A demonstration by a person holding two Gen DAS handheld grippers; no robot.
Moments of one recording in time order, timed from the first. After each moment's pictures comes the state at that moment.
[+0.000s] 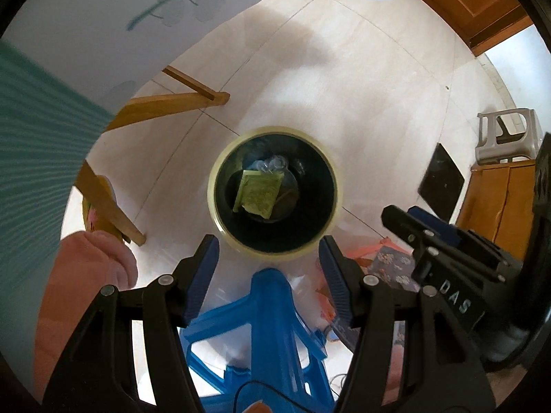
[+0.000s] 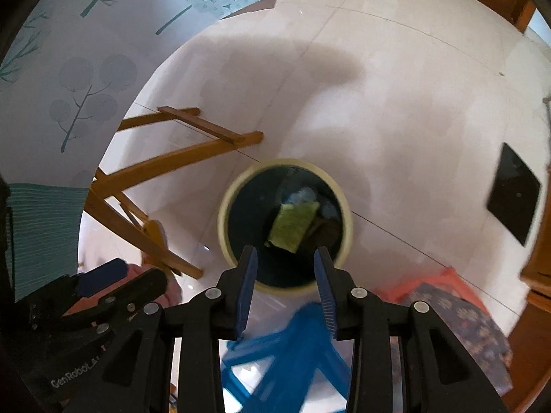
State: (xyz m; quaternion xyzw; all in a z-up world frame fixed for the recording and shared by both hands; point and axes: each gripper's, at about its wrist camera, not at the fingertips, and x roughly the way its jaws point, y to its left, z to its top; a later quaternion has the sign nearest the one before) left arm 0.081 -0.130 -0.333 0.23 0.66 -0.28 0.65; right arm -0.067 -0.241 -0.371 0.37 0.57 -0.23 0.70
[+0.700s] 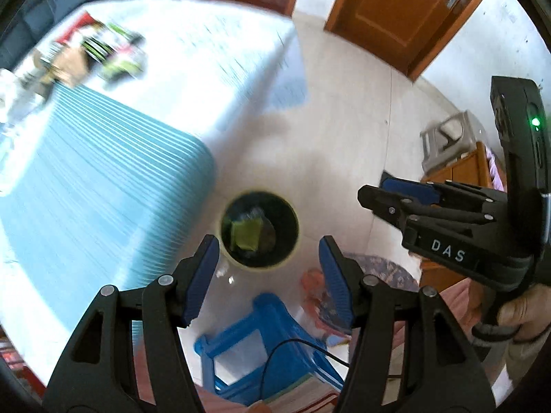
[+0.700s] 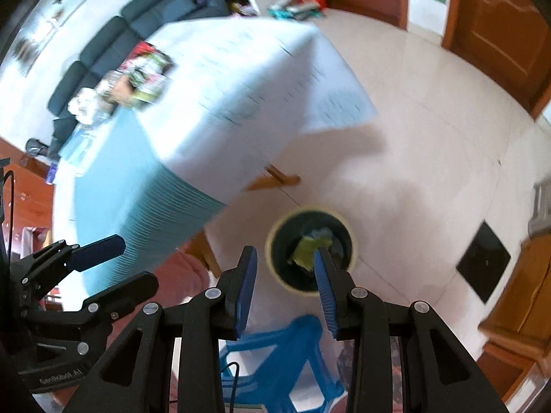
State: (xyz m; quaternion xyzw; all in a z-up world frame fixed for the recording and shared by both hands) left arm 0.059 -0.059 -0.082 0.21 0.54 -0.40 0.71; right arm -0.056 -0.173 -0.111 0.25 0.52 -0.16 0.80
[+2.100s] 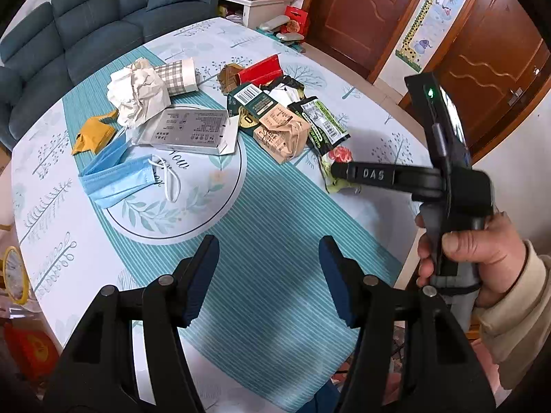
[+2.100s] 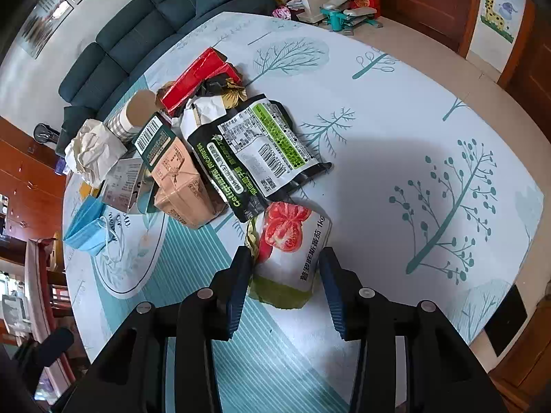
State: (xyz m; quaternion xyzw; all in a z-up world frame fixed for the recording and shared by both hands) left arm 0.268 0.069 -0.027 0.10 0.52 -0.29 0.80; right arm 0.266 -0.144 -0.141 0.24 0.55 -0.13 0.79
